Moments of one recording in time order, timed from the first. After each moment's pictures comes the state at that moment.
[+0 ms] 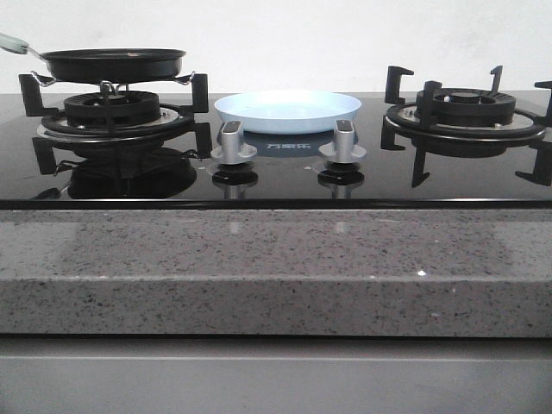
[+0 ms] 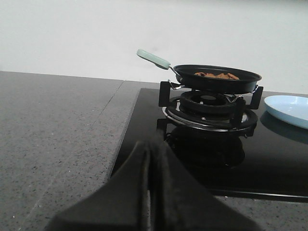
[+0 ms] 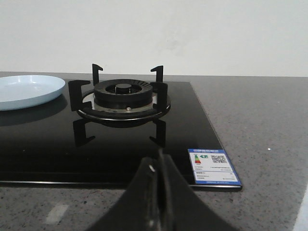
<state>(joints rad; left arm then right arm) 0.00 0.00 0.00 0.04 0.04 -0.13 -0.03 -0.01 0.03 -0.04 0.01 0.08</state>
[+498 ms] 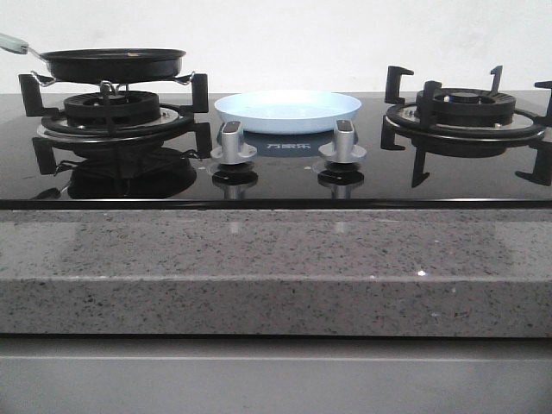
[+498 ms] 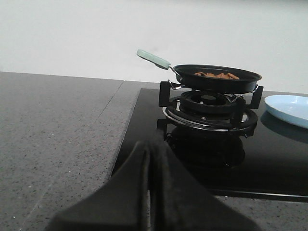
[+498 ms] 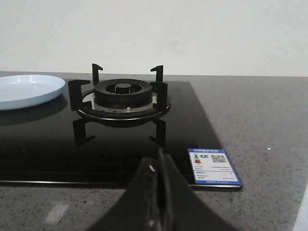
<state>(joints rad) 0.00 0.00 0.00 0.05 0.04 -0.13 -0.03 -0.01 0.03 -0.04 0.01 0.08</state>
